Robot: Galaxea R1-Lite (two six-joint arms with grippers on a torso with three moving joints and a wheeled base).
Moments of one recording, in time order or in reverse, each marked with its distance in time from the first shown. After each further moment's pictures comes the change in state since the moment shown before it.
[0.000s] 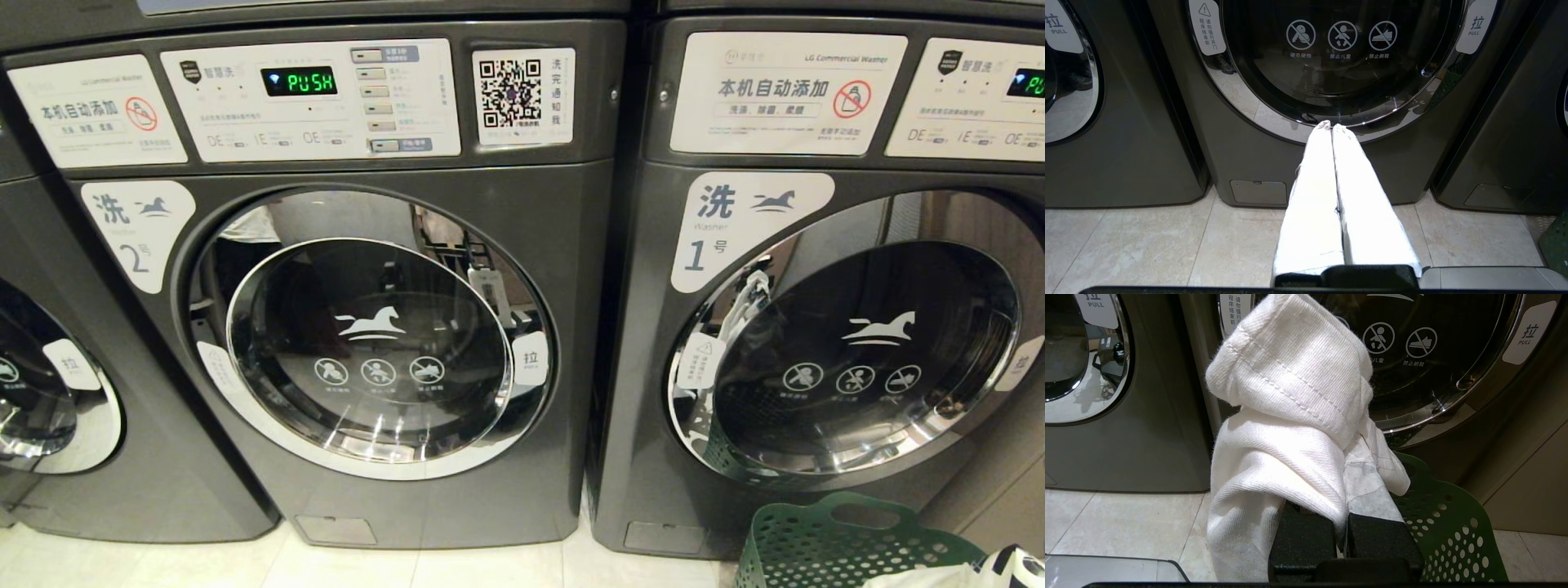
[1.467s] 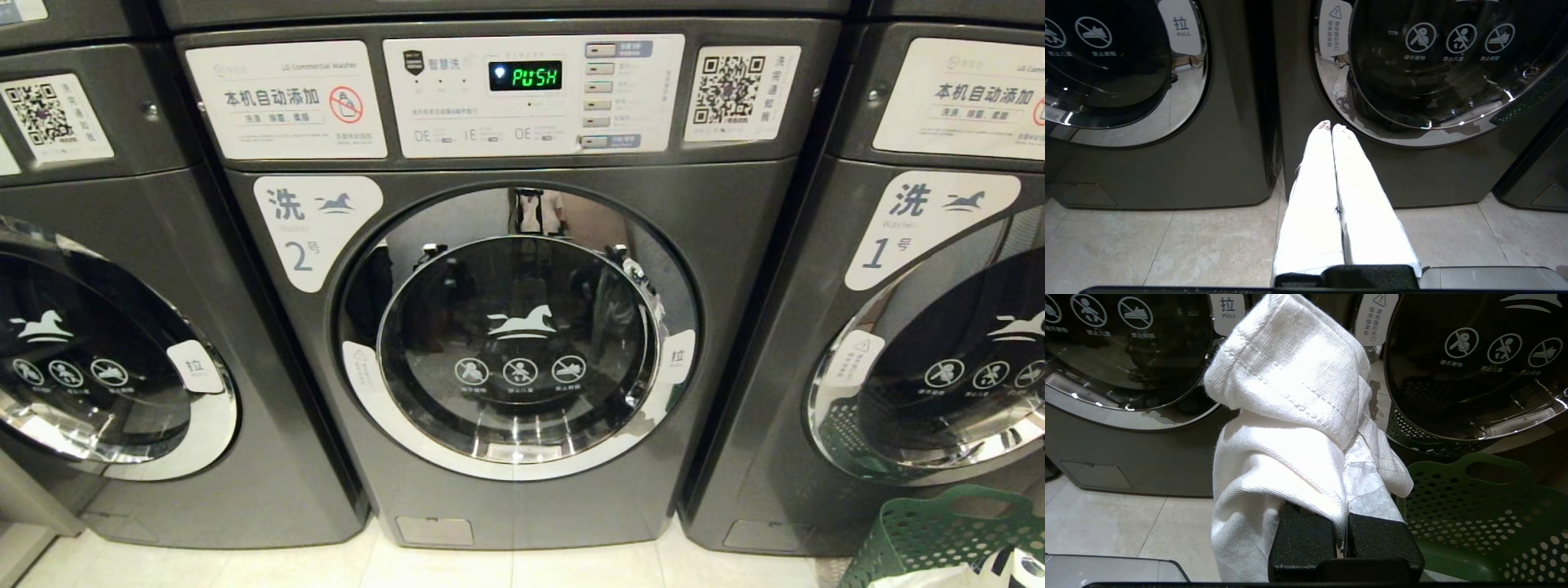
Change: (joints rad) left arm 0.000 0.000 0.000 0.000 0.000 0.000; right arm 0.000 0.000 0.000 0.000 0.000 0.001
